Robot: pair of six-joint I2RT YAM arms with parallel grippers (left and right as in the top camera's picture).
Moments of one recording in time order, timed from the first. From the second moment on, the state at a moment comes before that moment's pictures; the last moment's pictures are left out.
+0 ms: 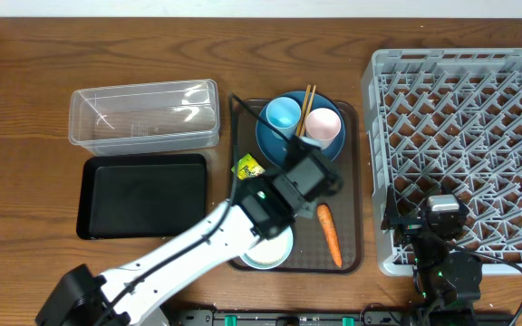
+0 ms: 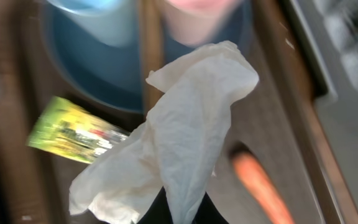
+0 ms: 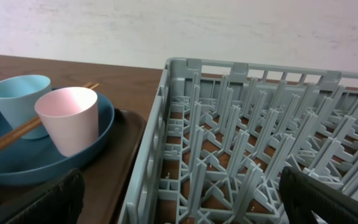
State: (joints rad) left arm -0.90 1.49 1.13 -0.66 -0.27 -0.54; right arm 0.10 0.06 0.01 -0.07 0.03 -0.04
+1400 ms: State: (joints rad) left arm -0.20 1.77 1.12 -0.45 -0.28 -0.54; right arm 0.10 0.06 0.01 -0.07 0.03 -0.04
